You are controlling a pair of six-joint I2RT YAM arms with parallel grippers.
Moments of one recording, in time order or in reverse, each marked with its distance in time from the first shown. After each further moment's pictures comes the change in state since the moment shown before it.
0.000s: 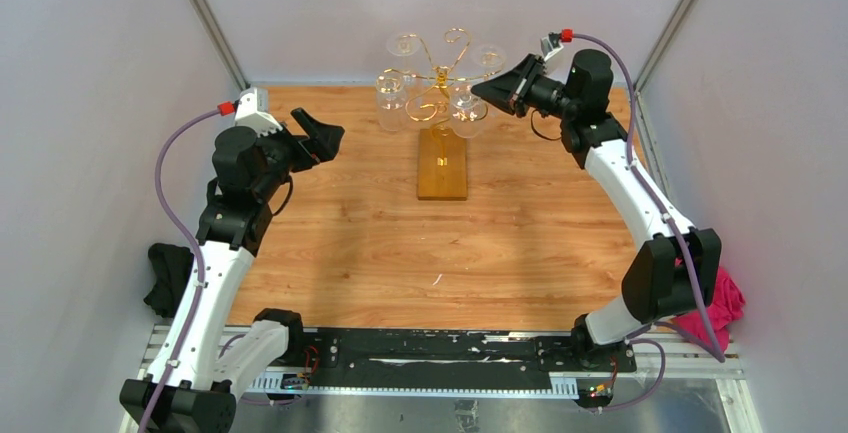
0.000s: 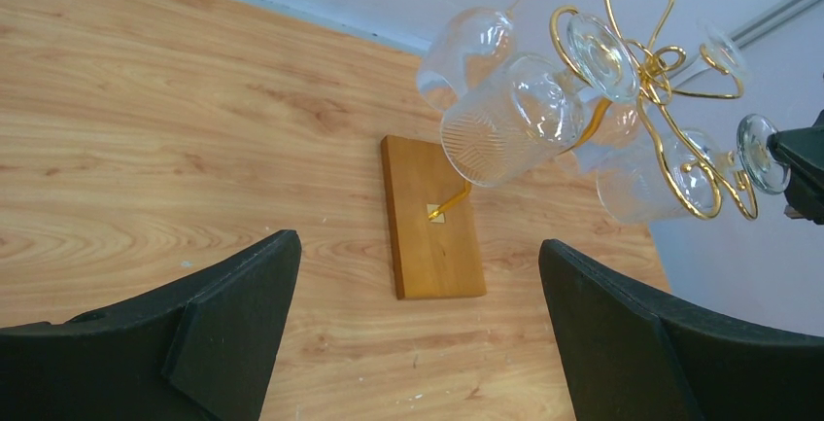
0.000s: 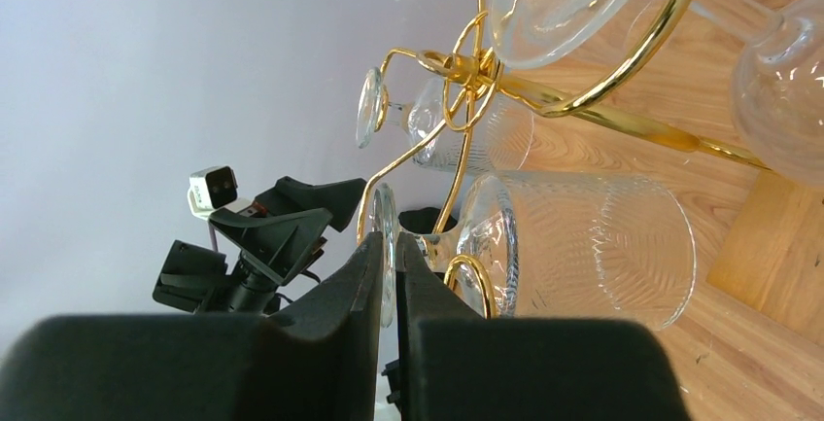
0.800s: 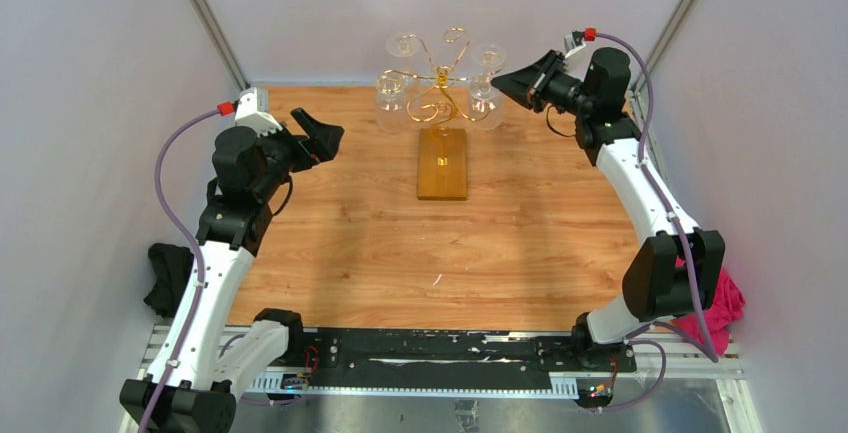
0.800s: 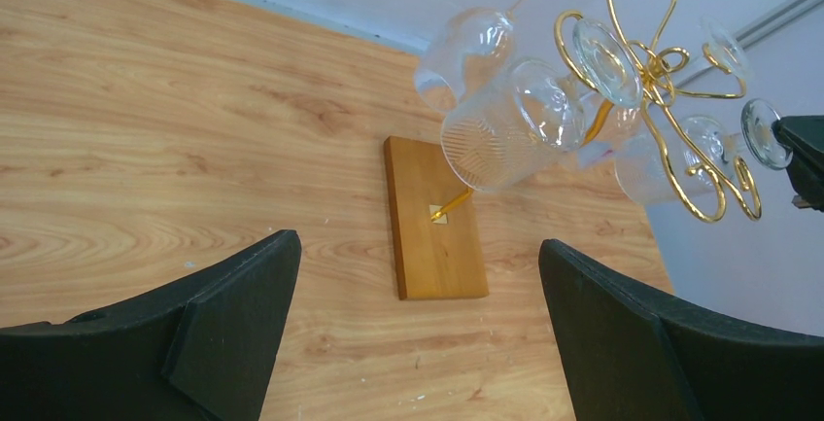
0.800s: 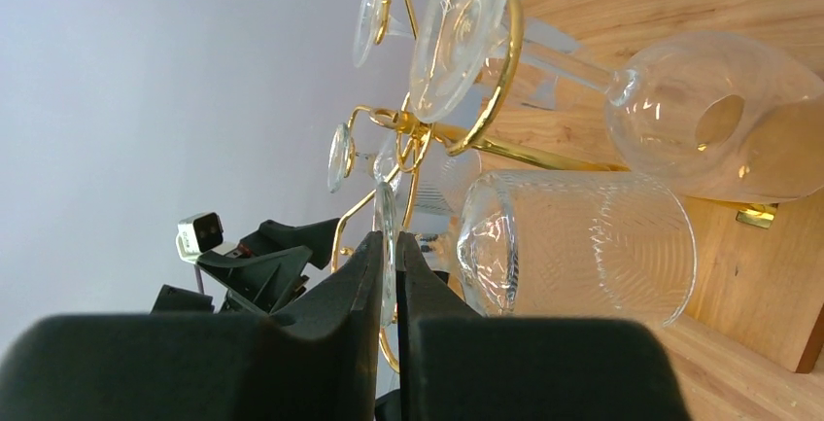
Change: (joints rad) left arm 0.000 0.000 0.000 0.000 -0.008 0.006; right arm -0.090 0.003 0.005 -0.015 0.021 -0.011
